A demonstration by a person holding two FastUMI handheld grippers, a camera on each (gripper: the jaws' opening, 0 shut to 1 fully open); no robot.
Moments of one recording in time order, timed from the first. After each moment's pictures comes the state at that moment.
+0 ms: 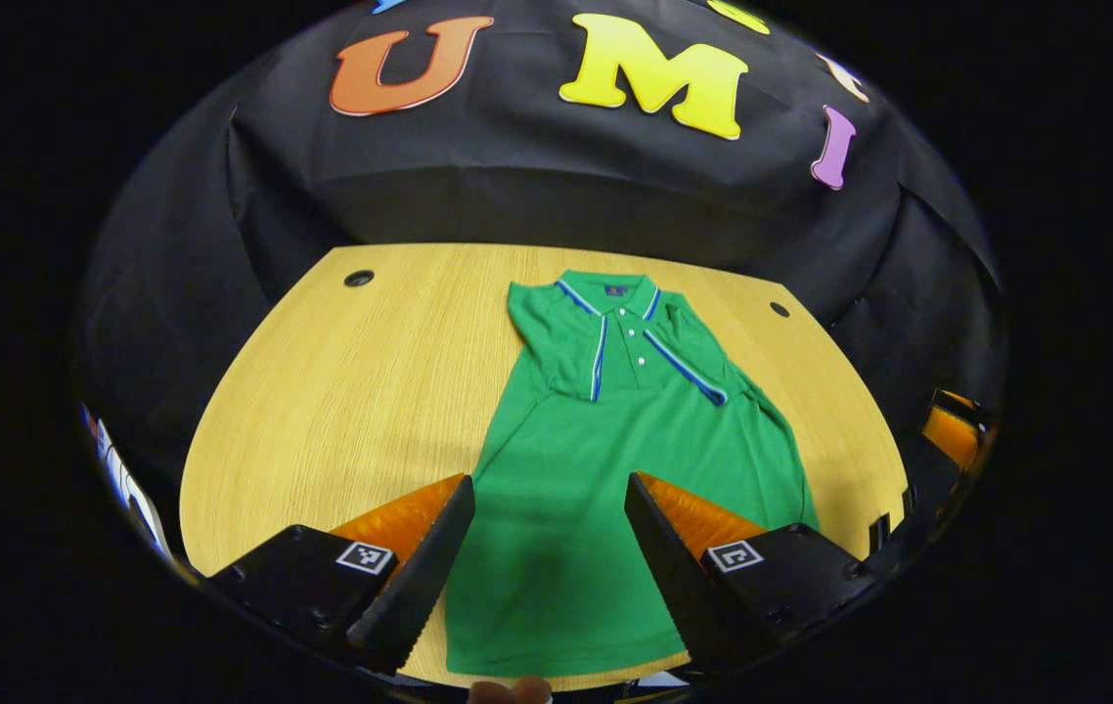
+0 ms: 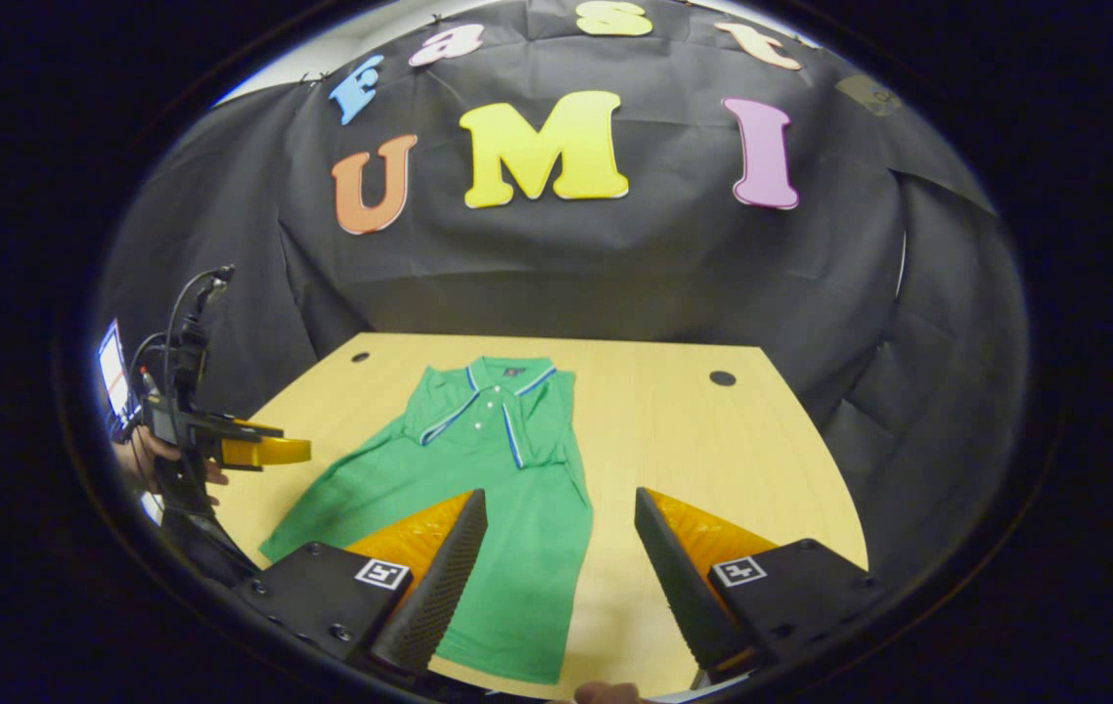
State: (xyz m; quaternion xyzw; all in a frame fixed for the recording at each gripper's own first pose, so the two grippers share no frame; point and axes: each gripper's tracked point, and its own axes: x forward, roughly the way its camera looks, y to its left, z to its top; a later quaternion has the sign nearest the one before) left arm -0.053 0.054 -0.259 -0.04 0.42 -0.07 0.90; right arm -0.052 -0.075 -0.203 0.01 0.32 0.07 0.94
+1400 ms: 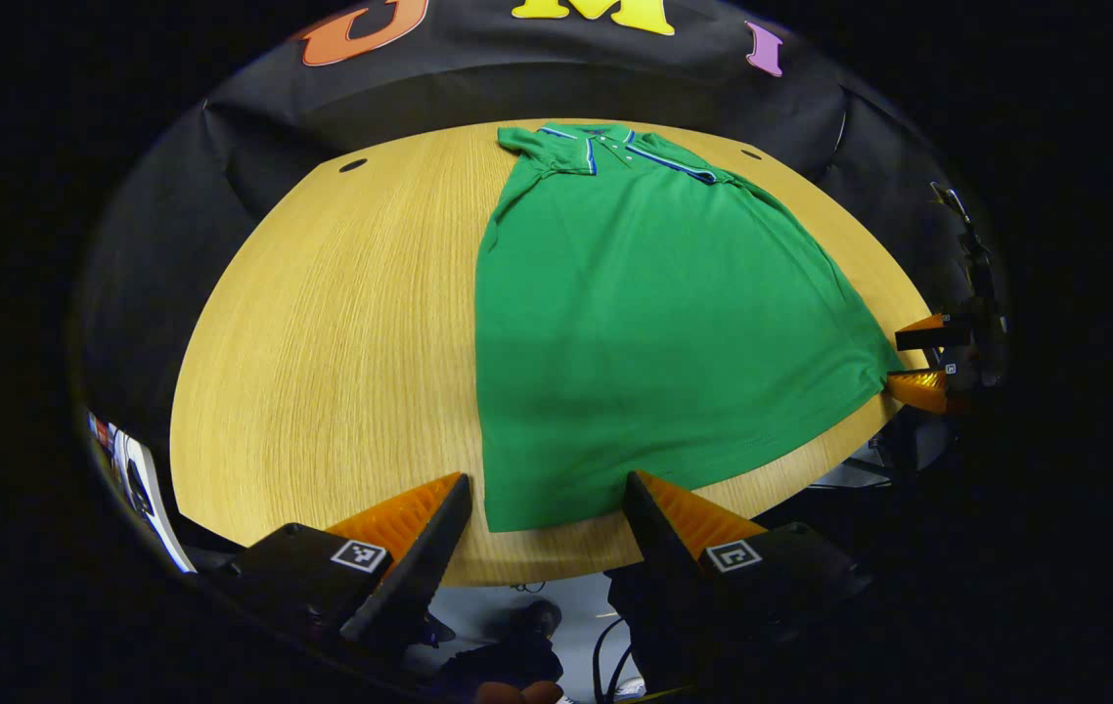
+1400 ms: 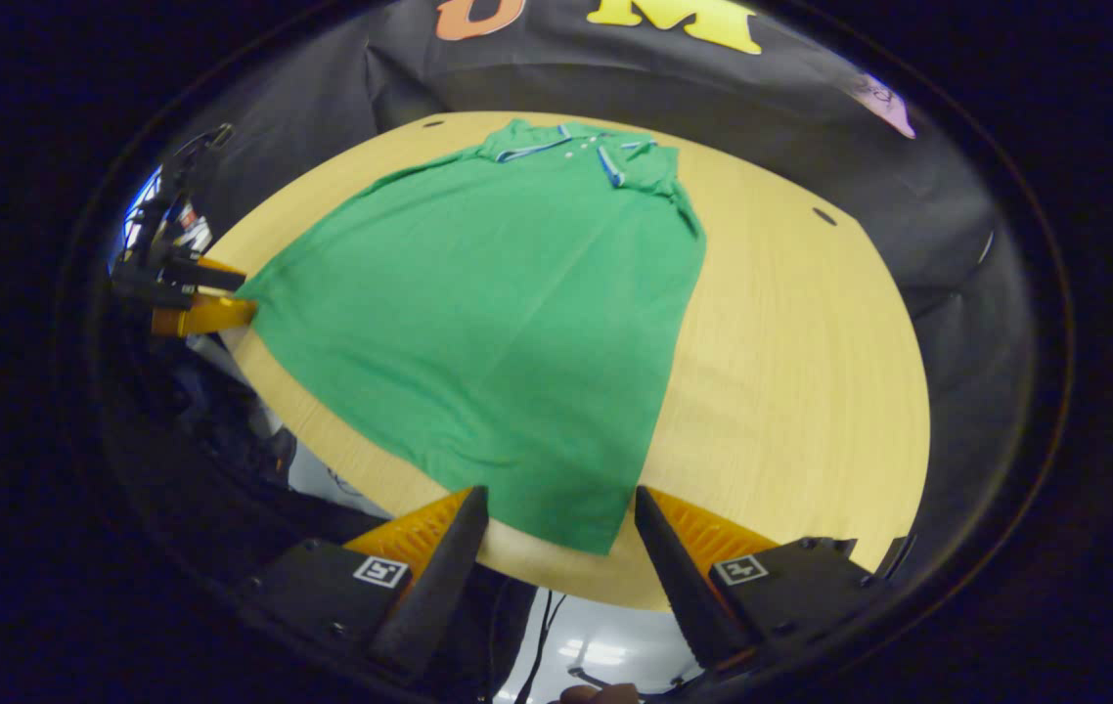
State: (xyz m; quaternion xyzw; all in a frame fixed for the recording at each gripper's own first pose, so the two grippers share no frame) left arm -0.206 0.090 -0.359 0.05 0.51 -0.10 0.85; right arm -0.200 -0.052 -0.375 -0.11 0.54 0.15 0.82
